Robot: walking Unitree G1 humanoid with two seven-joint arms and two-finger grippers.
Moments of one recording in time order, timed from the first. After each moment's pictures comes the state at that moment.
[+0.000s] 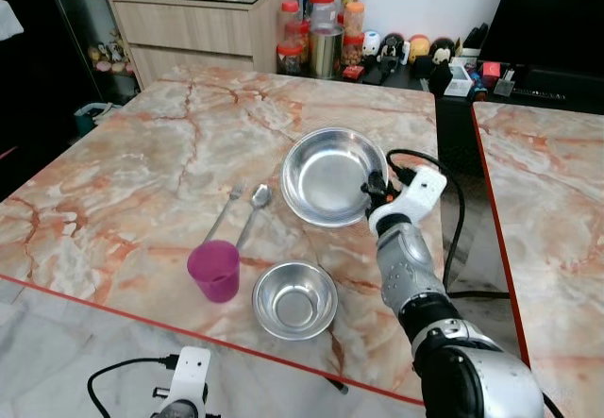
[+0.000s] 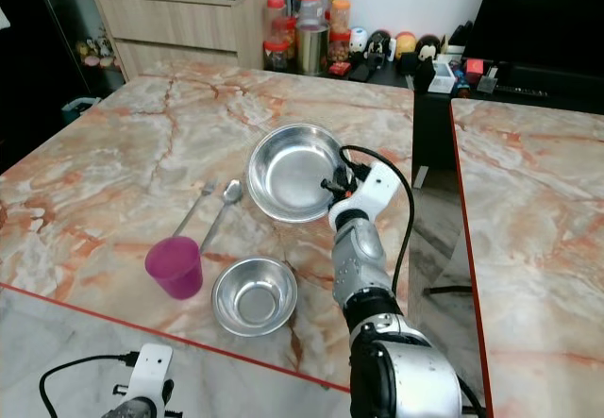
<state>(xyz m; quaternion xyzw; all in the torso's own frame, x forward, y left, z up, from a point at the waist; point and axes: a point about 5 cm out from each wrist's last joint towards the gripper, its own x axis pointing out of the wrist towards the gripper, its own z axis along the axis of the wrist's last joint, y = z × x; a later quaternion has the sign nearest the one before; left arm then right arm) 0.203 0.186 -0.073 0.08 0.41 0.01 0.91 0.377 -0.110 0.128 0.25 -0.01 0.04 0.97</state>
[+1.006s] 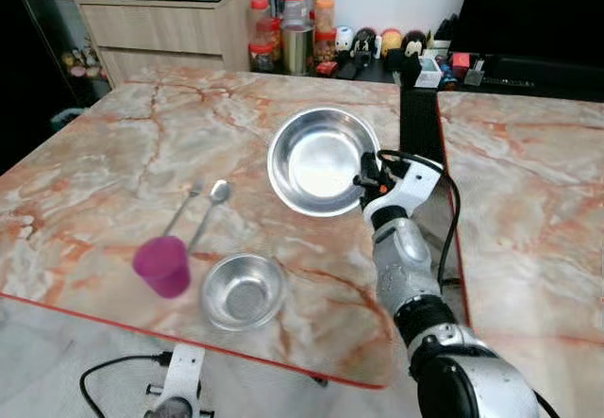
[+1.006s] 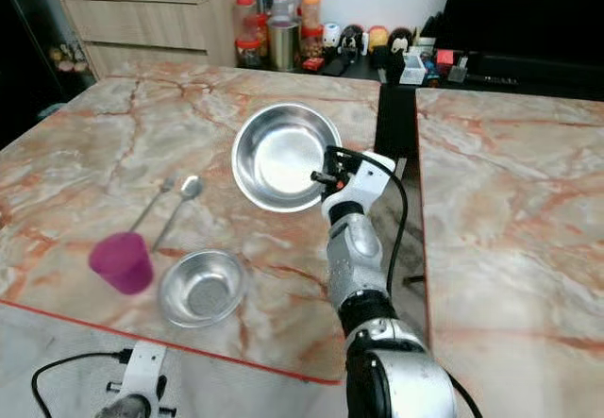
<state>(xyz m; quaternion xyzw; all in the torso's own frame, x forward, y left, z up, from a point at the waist) 0.202 0.177 -0.073 0.08 0.40 0.01 0.91 0.374 -0.121 0.131 0.22 -0.05 0.05 0.97</state>
